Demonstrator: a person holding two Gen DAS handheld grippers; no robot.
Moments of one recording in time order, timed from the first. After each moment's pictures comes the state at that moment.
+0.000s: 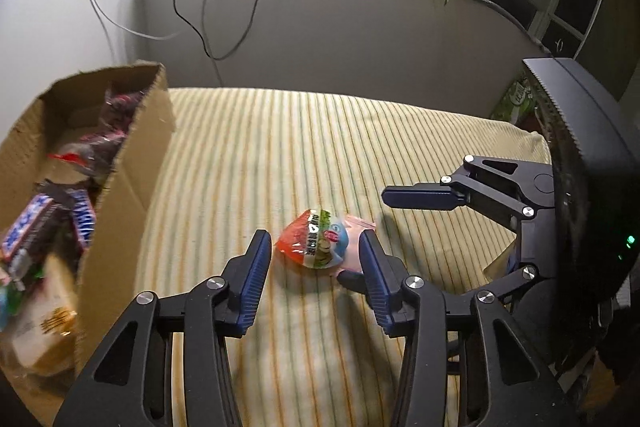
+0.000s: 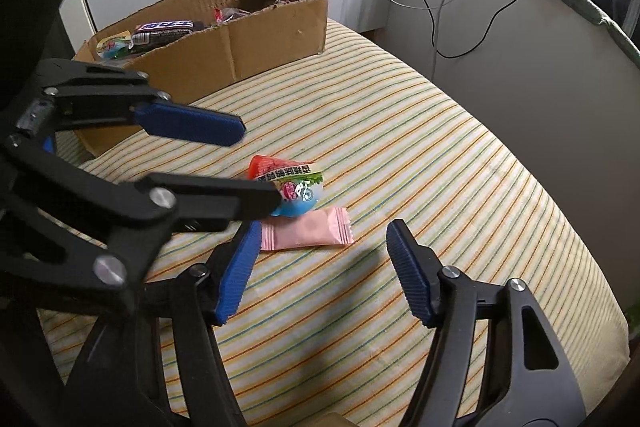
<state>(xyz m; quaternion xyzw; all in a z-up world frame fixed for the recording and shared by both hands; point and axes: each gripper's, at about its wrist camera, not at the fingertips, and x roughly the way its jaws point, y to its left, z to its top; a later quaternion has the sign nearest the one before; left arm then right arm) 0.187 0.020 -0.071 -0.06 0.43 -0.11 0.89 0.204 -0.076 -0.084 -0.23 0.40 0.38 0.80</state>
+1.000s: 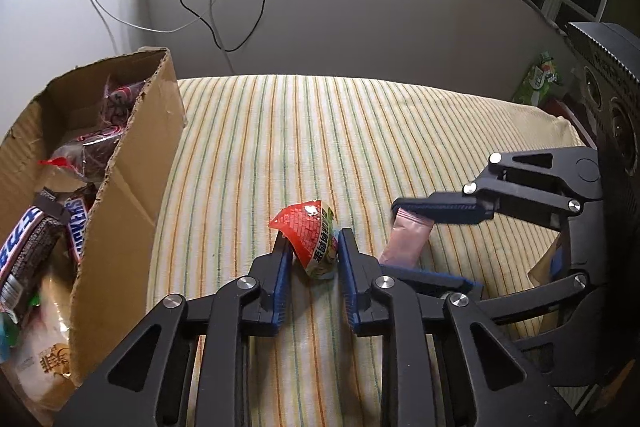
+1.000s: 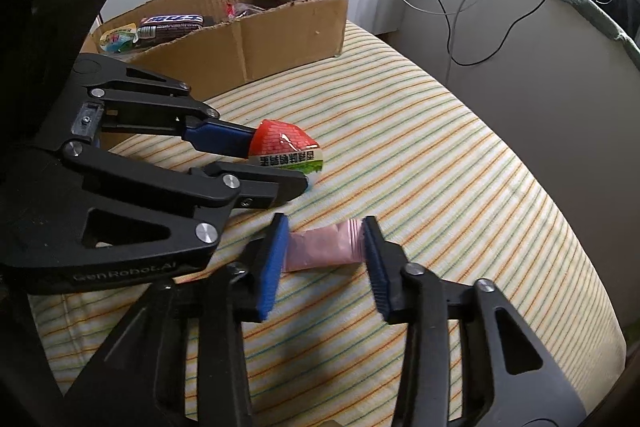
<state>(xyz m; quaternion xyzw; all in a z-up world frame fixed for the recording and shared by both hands) 0.201 0.035 -0.090 -0.02 0.44 -0.09 0.89 0.211 -0.055 -0.092 -0.25 0.39 0.40 0.79</state>
